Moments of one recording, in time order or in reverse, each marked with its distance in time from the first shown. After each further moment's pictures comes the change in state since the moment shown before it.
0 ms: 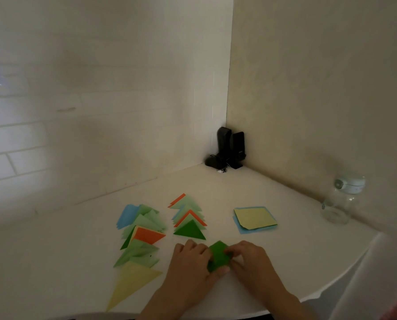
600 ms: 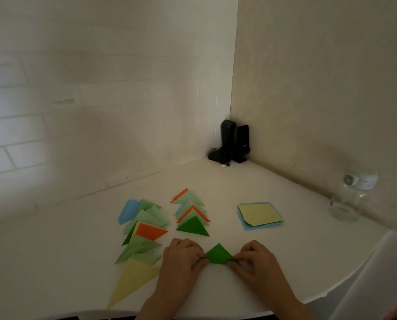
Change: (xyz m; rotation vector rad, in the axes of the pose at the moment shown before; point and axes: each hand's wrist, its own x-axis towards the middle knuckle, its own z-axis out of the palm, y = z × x) left_hand -0.007 -0.033 0.030 -0.404 0.267 -0.140; right_hand -0.011 0.014 0.012 0.011 0.130 -0.002
